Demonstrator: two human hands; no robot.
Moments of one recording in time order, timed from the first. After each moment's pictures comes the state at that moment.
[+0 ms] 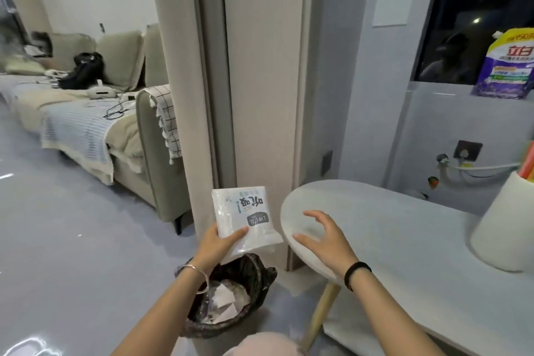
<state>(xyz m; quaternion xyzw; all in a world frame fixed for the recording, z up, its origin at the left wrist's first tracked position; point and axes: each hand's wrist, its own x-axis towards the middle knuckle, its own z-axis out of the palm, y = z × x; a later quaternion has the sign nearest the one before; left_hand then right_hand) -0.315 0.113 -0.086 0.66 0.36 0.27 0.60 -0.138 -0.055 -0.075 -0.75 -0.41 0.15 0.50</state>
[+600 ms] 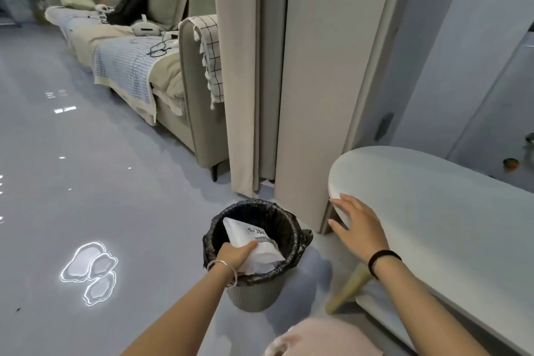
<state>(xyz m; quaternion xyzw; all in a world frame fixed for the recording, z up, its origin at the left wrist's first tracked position) -0.351 0.145 -0.246 0.51 0.60 0.15 0.59 -0.136 -0.007 -0.140 -0.84 -0.49 0.06 0.25</state>
